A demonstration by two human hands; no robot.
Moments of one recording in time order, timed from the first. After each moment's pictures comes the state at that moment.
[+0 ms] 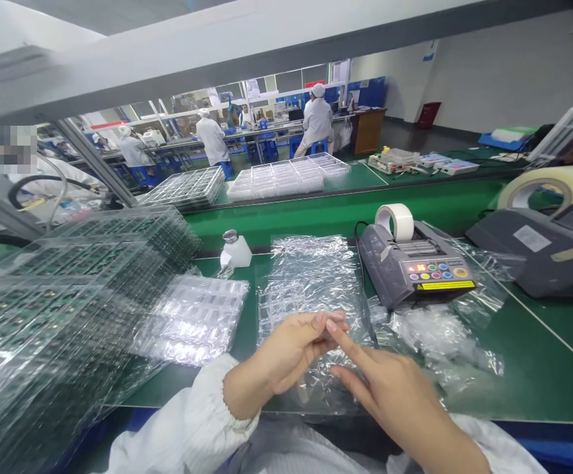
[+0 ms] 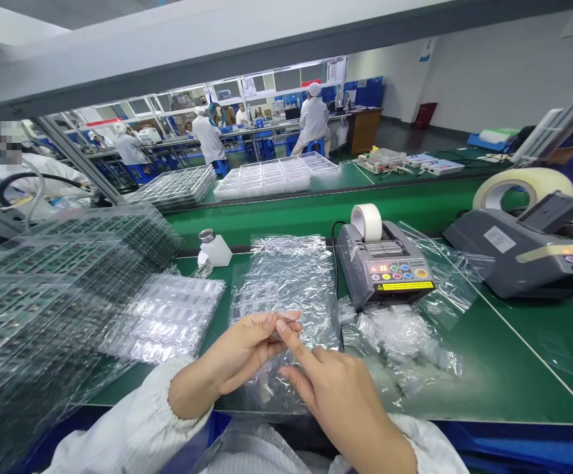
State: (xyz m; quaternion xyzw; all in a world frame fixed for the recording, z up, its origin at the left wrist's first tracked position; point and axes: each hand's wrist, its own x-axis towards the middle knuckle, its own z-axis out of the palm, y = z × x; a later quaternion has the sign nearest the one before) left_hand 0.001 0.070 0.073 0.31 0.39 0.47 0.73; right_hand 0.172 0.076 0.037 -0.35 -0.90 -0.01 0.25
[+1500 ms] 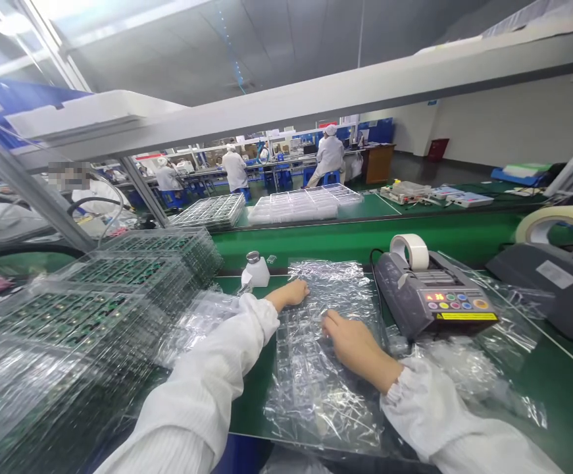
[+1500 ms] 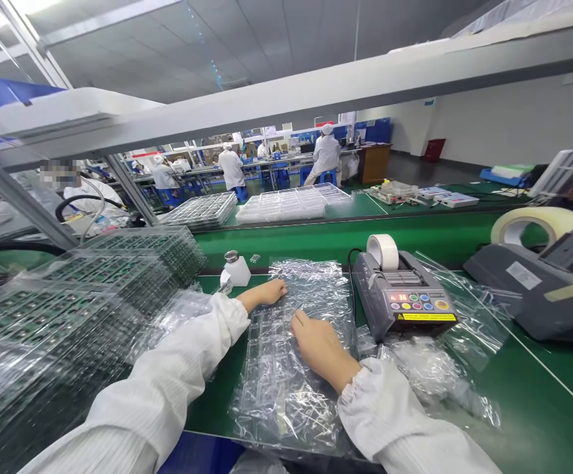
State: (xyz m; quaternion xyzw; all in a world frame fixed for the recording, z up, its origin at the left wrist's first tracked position) left_hand -0.094 0.230 0.032 0.73 0.64 0.06 0.24; right_hand 0.104 0.153 0.024 -0.33 -0.94 0.00 0.10
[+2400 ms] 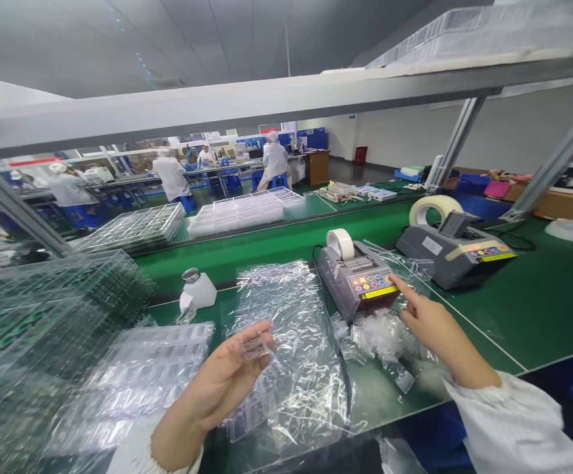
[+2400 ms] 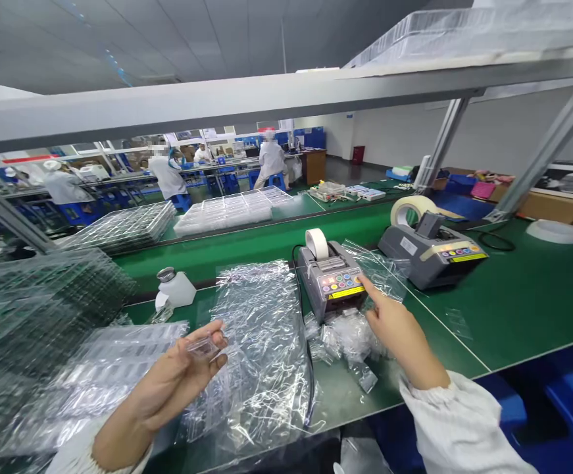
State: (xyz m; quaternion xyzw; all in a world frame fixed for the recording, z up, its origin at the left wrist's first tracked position) left_hand -0.055 0.070 0.070 0.33 0.34 0.51 0.72; right_hand 0.301 0.158 0.042 -0.67 -0.71 0.05 0.23
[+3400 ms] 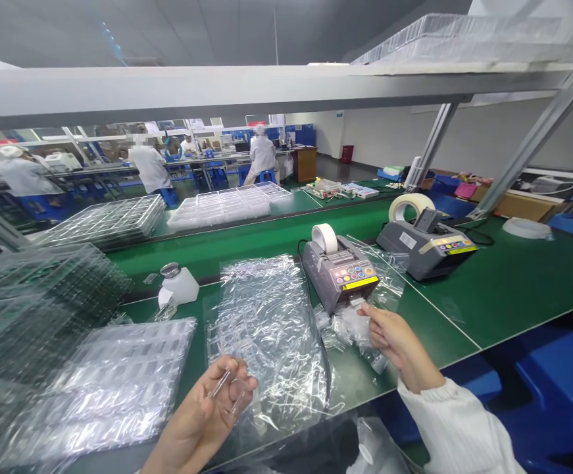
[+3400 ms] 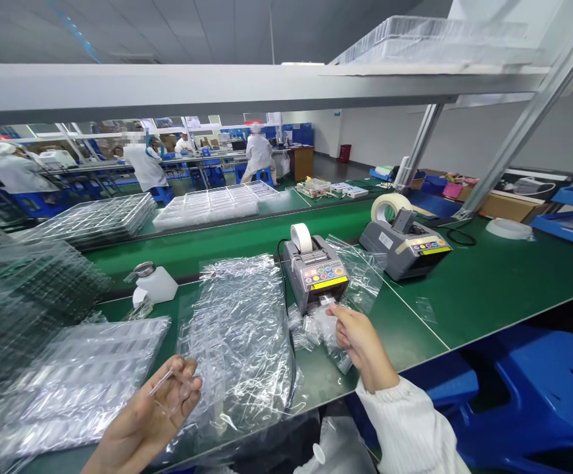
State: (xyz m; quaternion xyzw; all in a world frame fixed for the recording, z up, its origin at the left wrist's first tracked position) left_hand -0.055 0.033 0.038 0.26 0.25 0.53 0.77; right_hand 0.261 0.138 0.015 -0.51 -0.30 0.62 0.52
